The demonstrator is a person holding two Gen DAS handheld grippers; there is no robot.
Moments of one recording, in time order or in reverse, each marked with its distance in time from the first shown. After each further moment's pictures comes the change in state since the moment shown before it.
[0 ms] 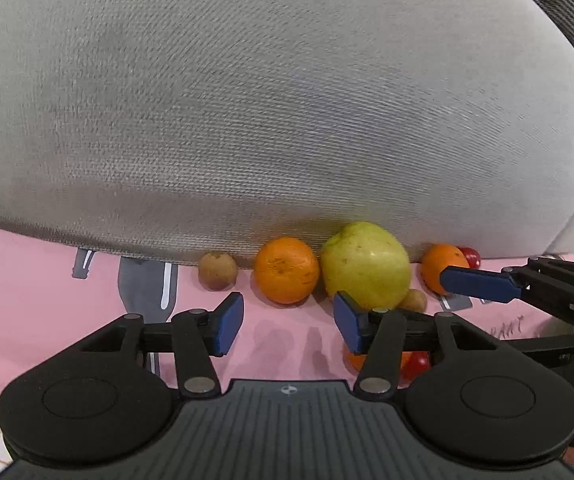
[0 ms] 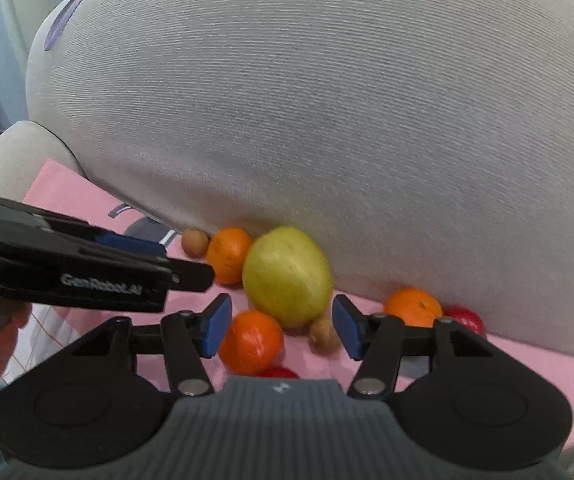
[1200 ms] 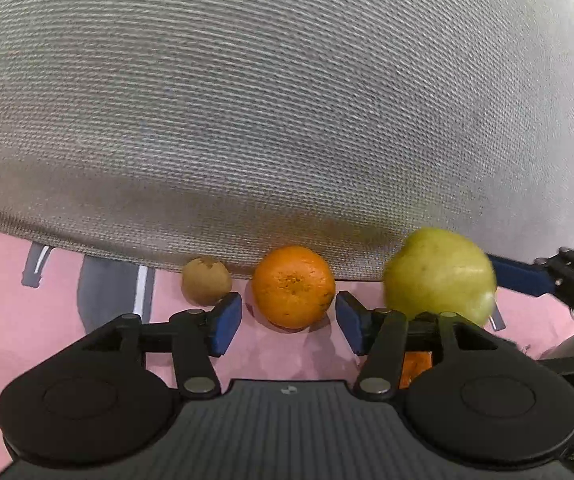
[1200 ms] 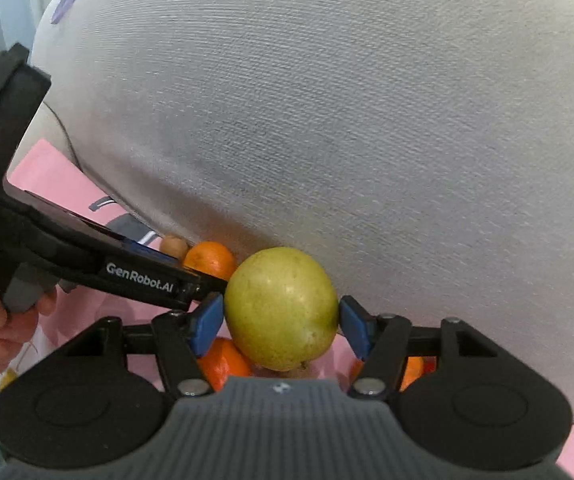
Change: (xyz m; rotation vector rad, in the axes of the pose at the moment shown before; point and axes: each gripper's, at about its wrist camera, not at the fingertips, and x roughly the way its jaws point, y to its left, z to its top) left arm 0.068 0.009 -0.002 -0.073 0.065 -0.047; right arm 0.012 -0.005 0.006 -0.112 -0.004 -0.046
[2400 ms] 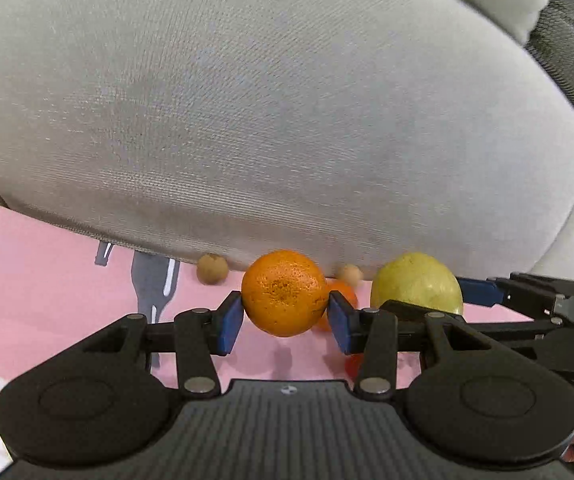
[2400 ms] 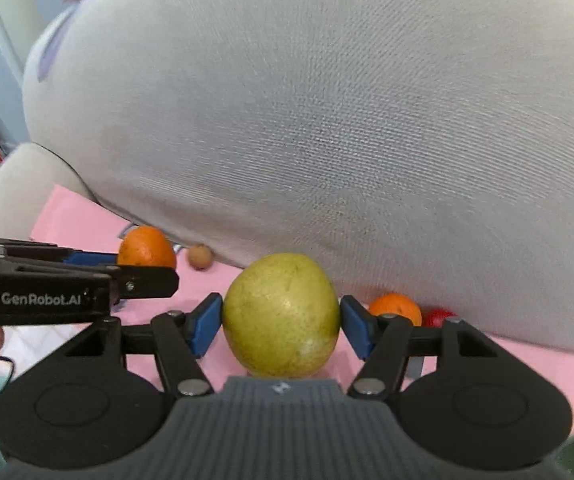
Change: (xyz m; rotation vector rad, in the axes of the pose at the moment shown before) left arm -0.101 -0.045 -0.011 -0.017 -0.089 0.037; right arm -0.063 -0.014 0.001 0.223 0.025 0.082
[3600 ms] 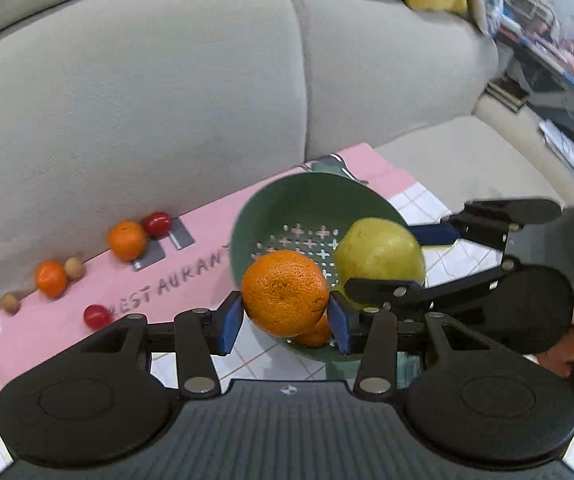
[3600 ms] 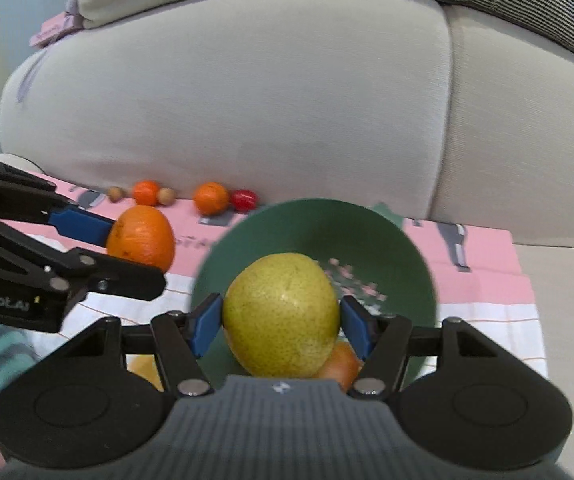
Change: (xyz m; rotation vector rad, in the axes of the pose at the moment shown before) left arm -0.055 -0.227 -0.089 0.588 0.105 -0.194; right arm -0.170 -0.105 -0.150 0.076 -0.074 -0.228
